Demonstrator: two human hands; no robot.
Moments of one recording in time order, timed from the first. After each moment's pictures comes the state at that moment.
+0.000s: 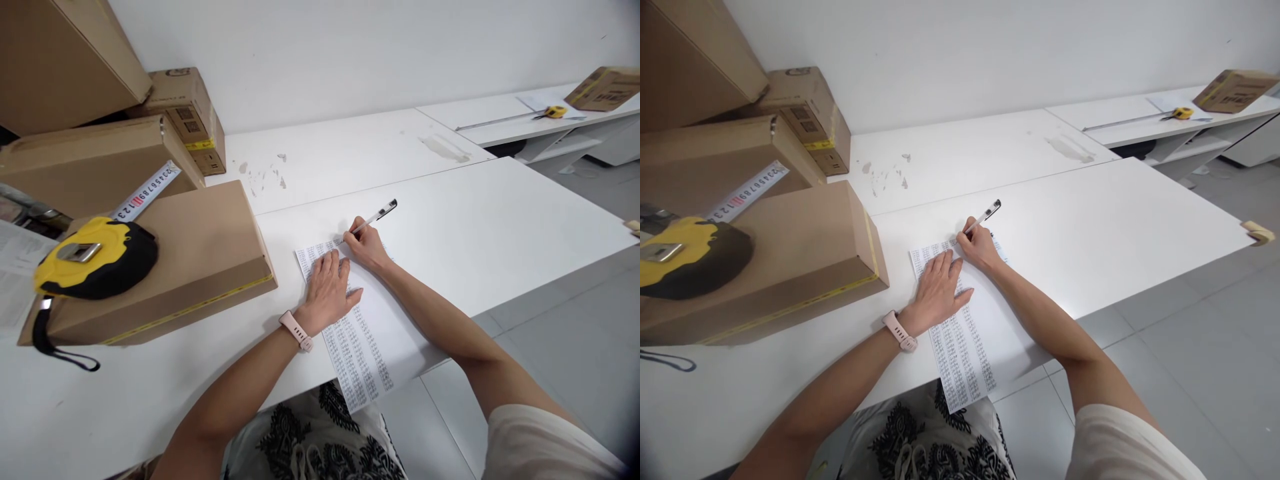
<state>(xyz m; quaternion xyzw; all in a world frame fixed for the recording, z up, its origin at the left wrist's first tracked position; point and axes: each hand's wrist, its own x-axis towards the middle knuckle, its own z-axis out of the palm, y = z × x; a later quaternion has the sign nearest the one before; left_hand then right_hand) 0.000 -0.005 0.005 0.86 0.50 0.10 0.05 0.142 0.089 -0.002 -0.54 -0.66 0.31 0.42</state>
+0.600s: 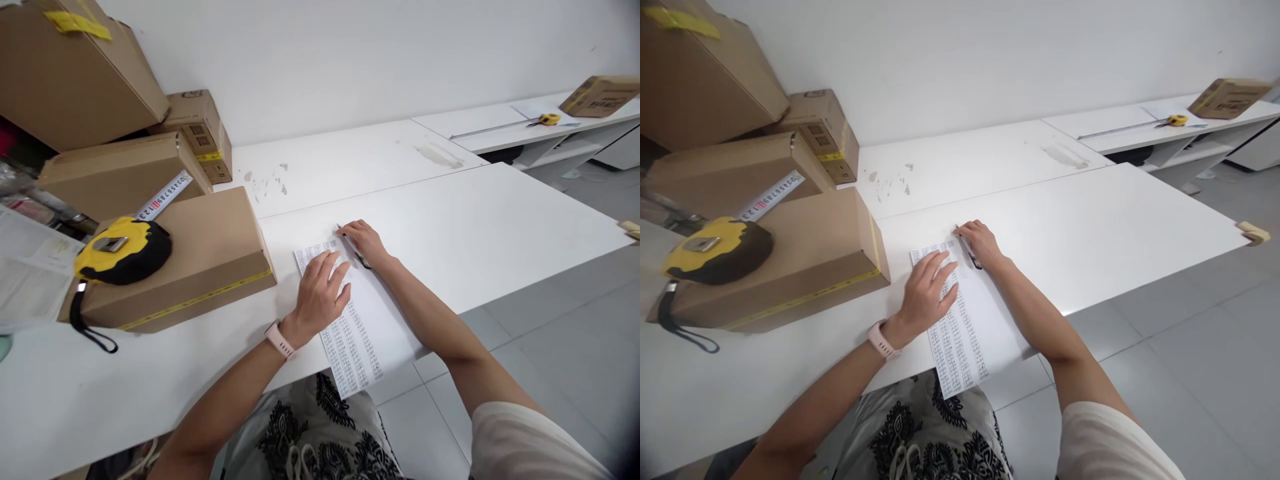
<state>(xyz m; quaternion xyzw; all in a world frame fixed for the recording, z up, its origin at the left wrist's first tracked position) -0.017 -0.033 0.029 0.84 0.46 0.28 -0.01 0.173 0.105 -0.013 -0.44 -0.85 0.10 0.27</state>
